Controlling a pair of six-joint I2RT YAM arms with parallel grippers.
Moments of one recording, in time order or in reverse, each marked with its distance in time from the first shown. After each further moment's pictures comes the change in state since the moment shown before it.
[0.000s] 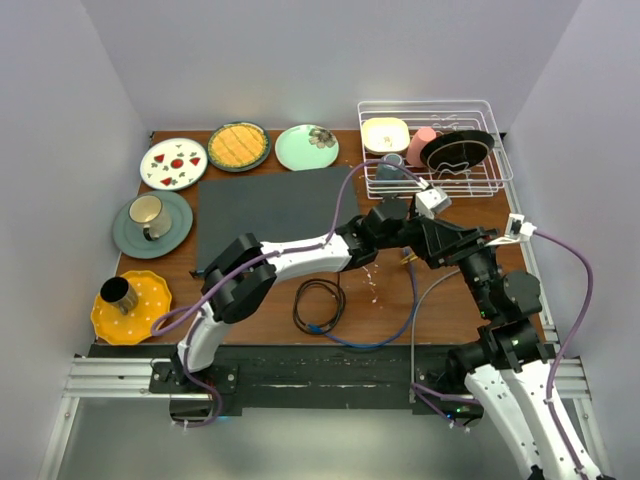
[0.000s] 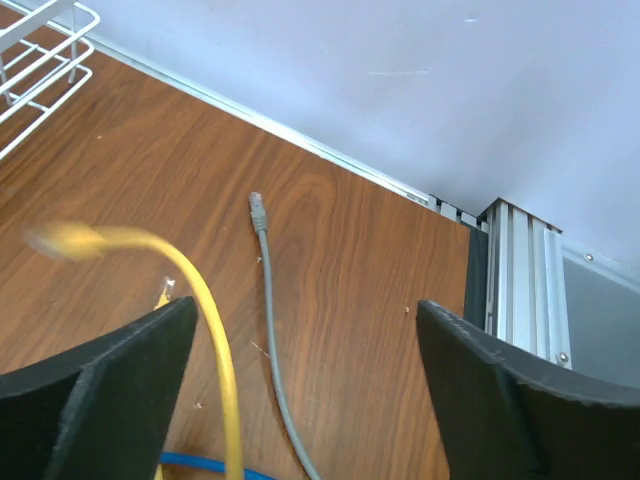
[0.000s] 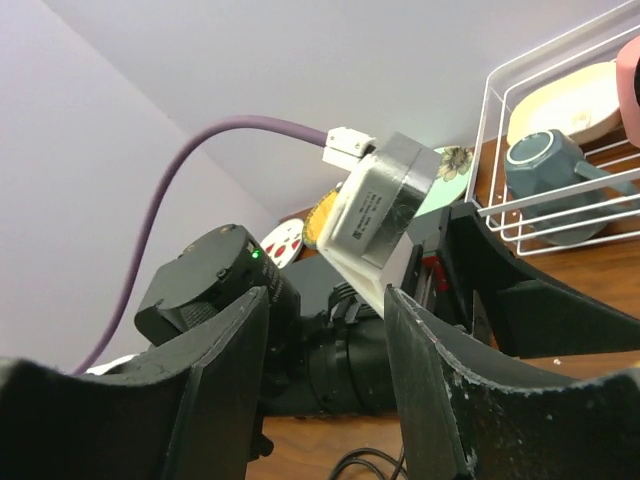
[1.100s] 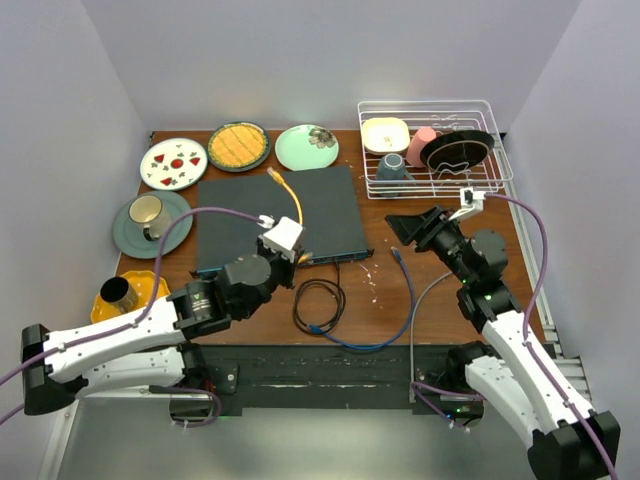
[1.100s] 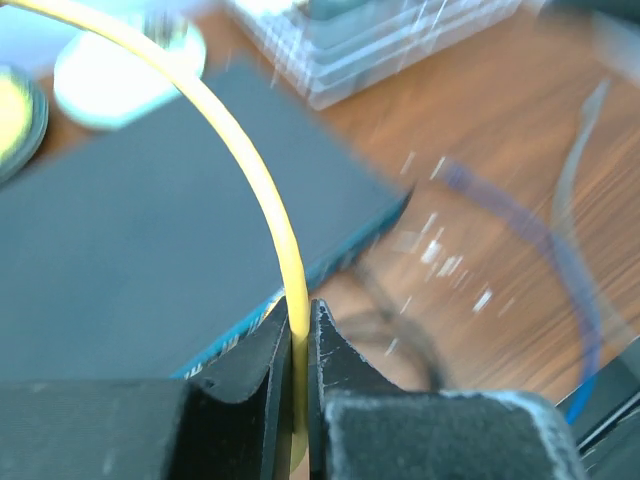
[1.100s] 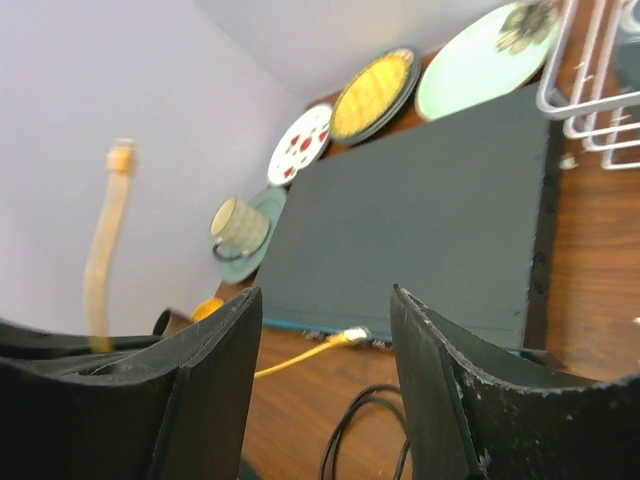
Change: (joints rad) left arm -0.103 -1.210 -0.845 -0.516 -0.866 0.126; right arm -0.016 0.373 -0.005 0.209 -0.273 0.058
